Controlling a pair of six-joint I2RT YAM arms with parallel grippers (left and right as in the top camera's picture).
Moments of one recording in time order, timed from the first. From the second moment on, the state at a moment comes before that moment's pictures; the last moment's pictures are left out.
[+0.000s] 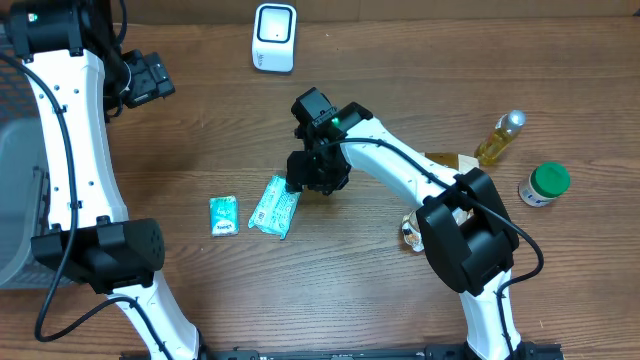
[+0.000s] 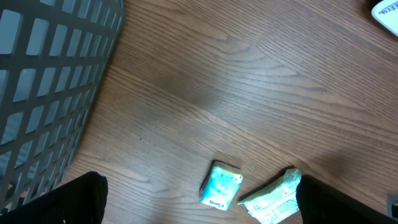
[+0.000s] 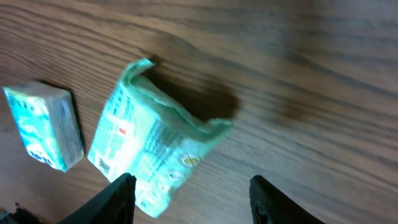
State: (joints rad) left arm 0.14 2.06 2.41 -1.69 -0.07 -0.34; right arm 0.64 2.17 1.69 -0.91 -0.36 0.48
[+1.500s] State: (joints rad) left arm 0.14 2.06 2.41 -1.69 -0.07 -0.34; right arm 0.67 2.14 1.45 -0.49 -0.38 0.47
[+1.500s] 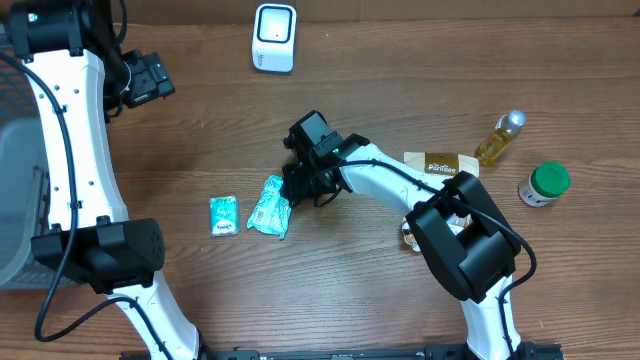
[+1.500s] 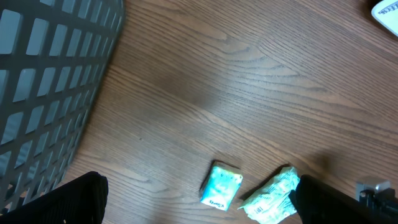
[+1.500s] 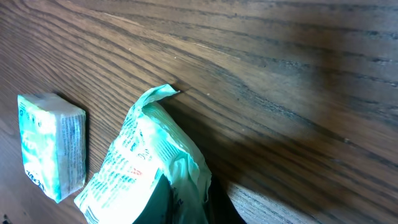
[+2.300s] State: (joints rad) left arm 0.14 2.06 2.41 -1.69 -0.07 -0.34; right arm 0.64 1.77 1.43 -0.75 -0.31 0.38
